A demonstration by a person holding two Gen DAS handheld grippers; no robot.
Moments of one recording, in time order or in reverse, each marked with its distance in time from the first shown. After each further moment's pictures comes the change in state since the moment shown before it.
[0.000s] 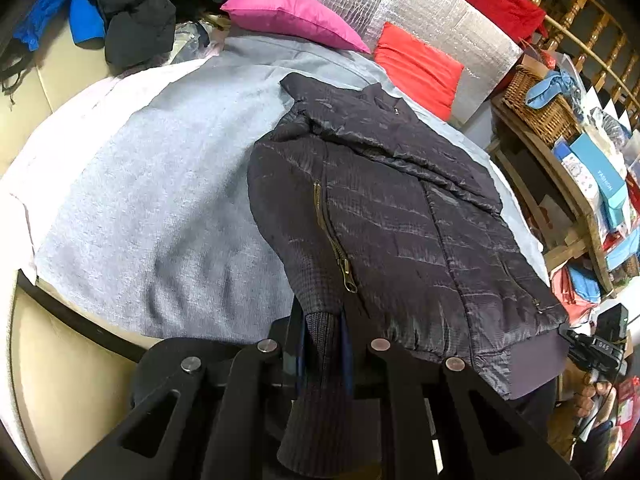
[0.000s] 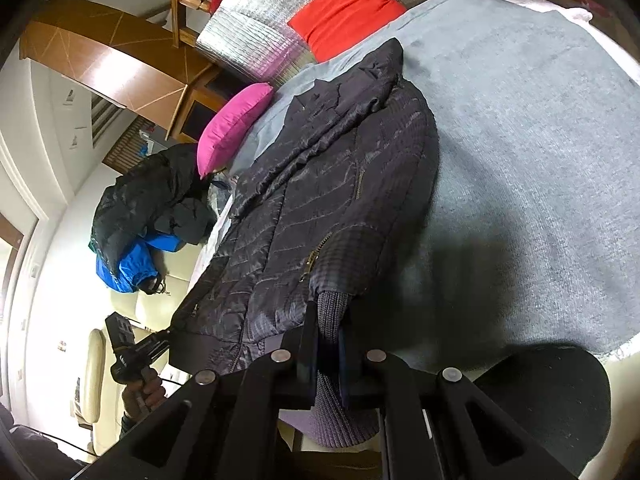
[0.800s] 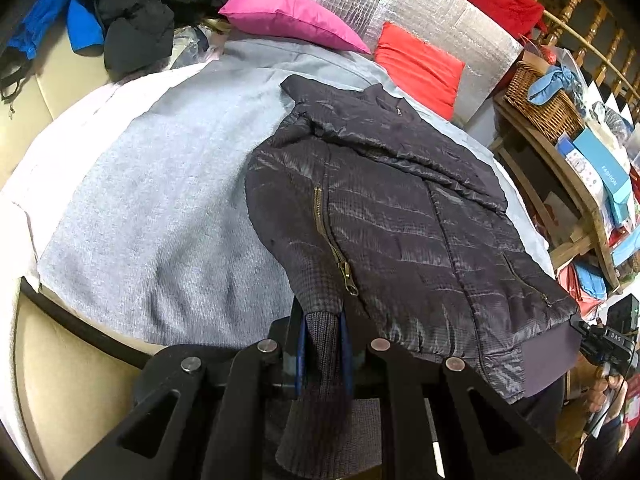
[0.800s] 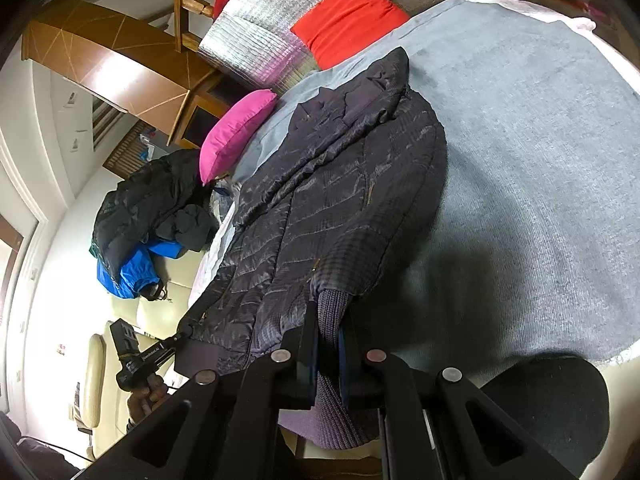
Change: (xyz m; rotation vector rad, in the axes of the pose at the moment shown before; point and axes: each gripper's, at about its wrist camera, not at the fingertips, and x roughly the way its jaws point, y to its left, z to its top) left arm 0.002 -0.002 0.001 0.012 -0.008 0.016; right arm -0.002 0.011 0.004 0.006 -0.025 -0.004
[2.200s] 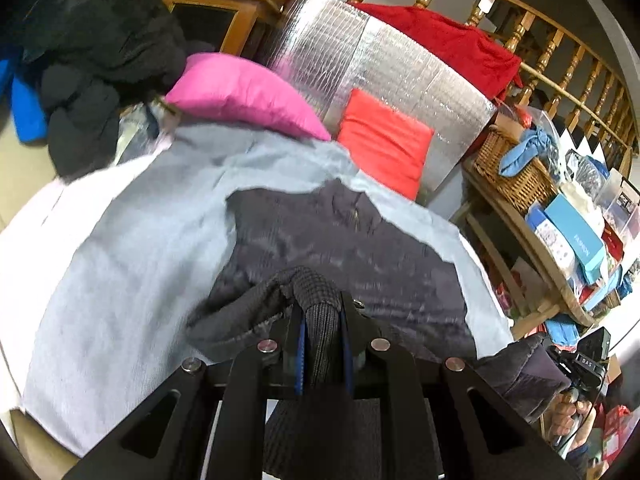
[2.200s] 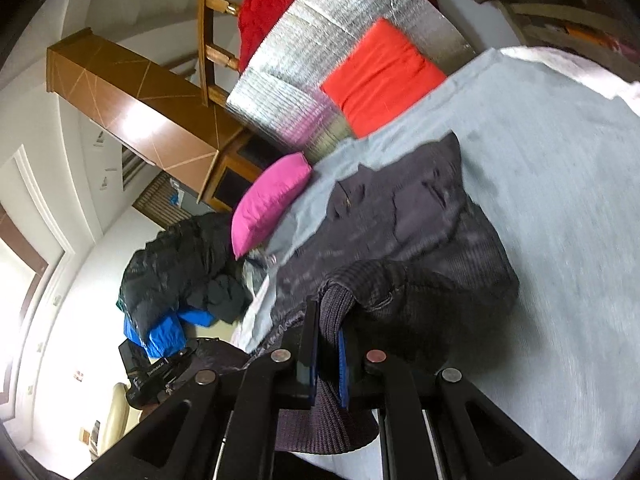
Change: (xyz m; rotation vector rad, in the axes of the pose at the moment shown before) left arm -0.001 -0.040 0.152 -0.002 -0.204 -0.133; right arm 0.010 0.038 0.114 -0.004 -0.201 0.115
